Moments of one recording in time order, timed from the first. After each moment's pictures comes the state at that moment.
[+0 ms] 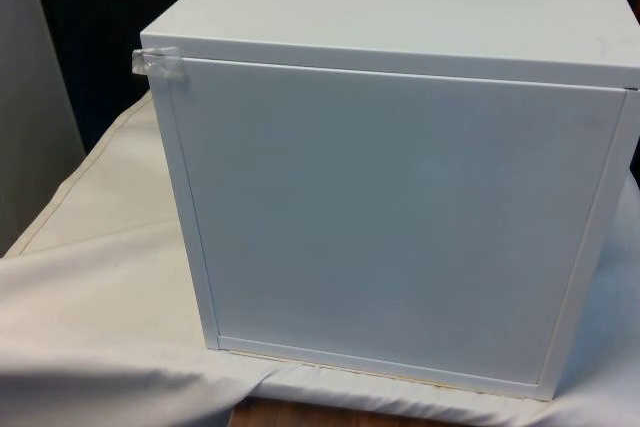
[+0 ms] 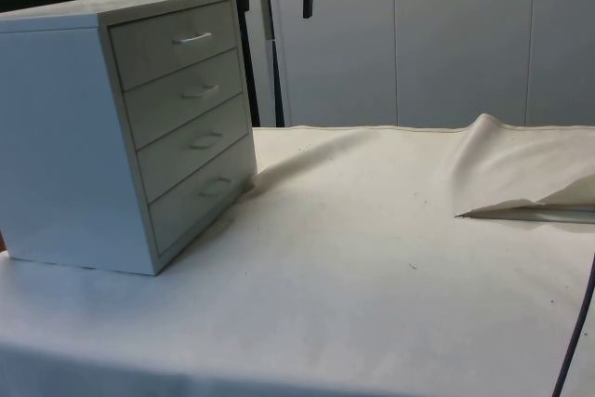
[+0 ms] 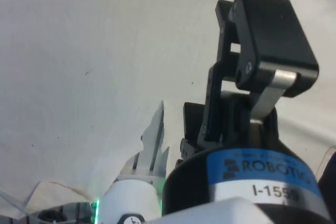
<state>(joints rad) 0.42 -0.22 -0.39 -2.26 -0.20 2.19 -1.43</state>
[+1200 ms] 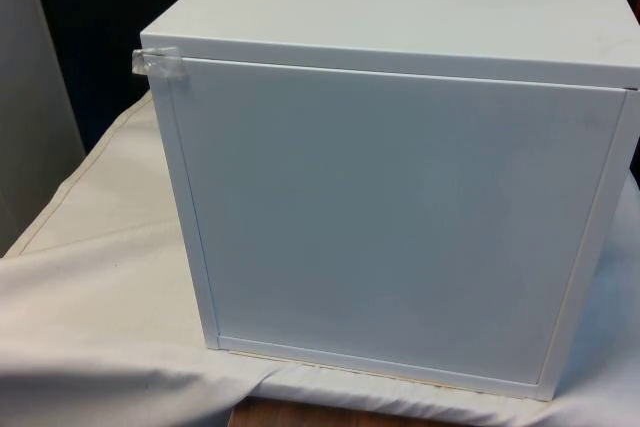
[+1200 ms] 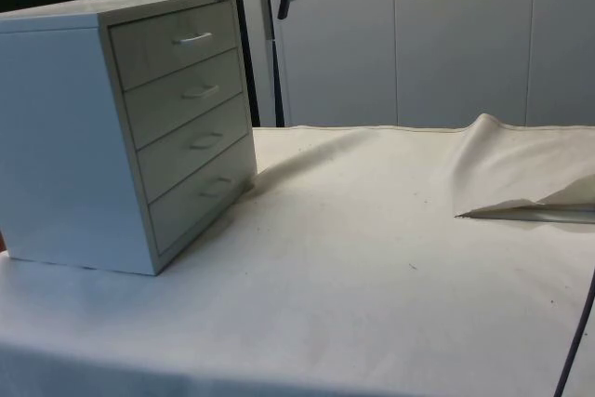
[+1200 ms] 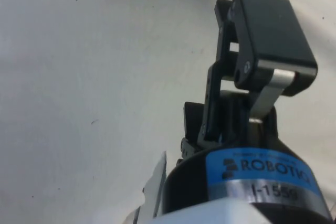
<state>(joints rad) 0.42 -0.26 -0.39 -2.34 -0.20 2.45 -1.44</state>
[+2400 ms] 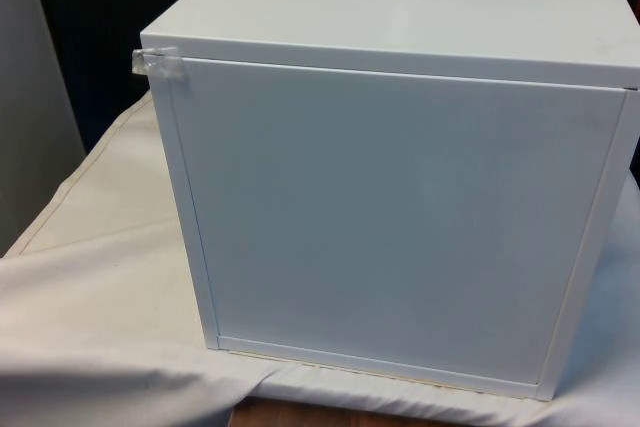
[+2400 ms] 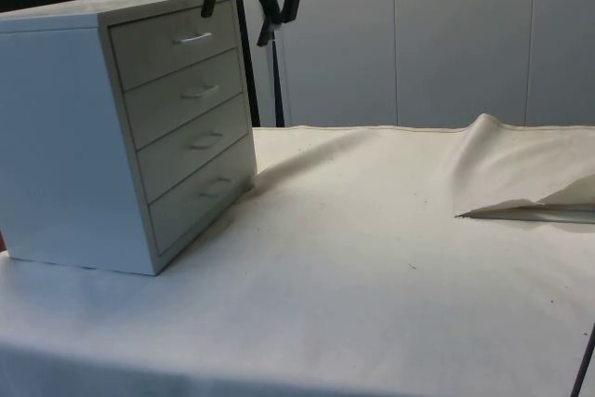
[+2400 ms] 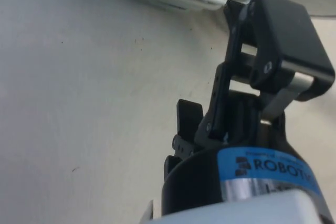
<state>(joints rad) 0.42 -0.18 -0.41 -2.41 -0.24 2.72 -1.31</state>
